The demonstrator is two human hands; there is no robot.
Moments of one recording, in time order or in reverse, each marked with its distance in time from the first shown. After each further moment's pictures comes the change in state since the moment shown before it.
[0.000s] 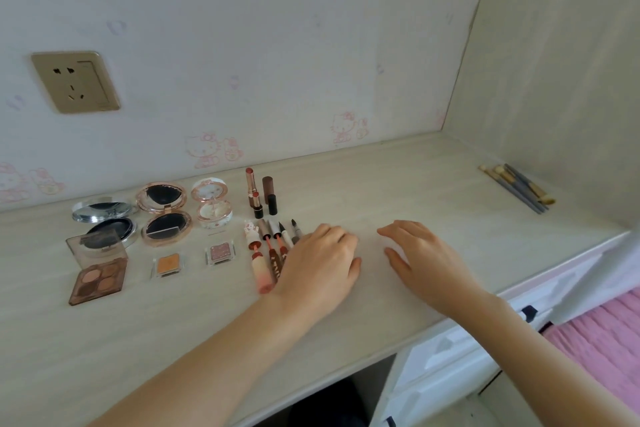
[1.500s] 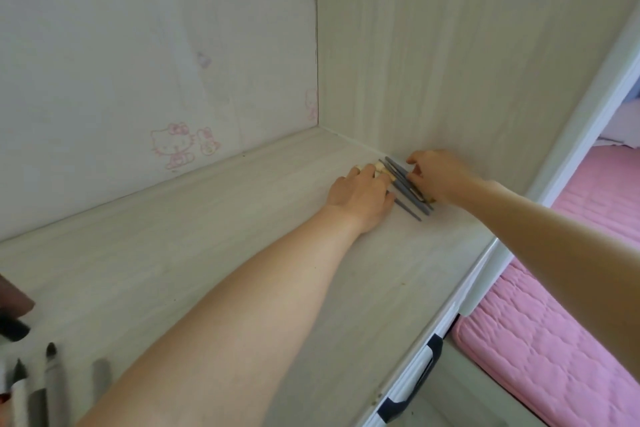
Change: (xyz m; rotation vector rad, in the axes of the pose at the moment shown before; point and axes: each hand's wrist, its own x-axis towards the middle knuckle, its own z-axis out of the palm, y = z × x) left_hand 0.295 0.150 0.159 -0.014 -0.236 0.264; right_hand 0.078 0.310 -0.072 -0.203 -0.112 0.615
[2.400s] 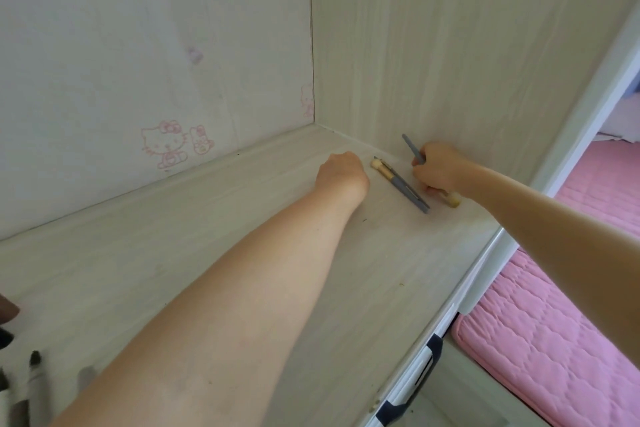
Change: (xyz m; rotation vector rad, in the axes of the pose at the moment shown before) left_hand 0.027 -0.008 -0.018 -0.197 -0.133 -0.502; right_hand -0.002 -0.004 -0.012 0.254 -0.093 0.234
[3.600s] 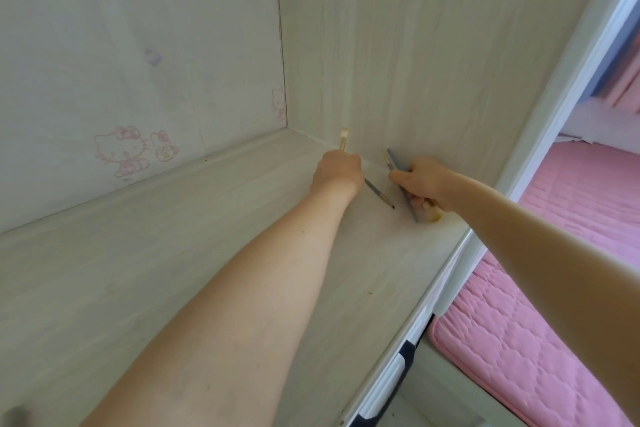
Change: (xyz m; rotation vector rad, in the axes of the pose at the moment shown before) left_hand 0.017 0.036 0.017 -0.568 0.055 -0.094; right_hand 0.001 0.029 0.004 0.333 -0.092 0.156
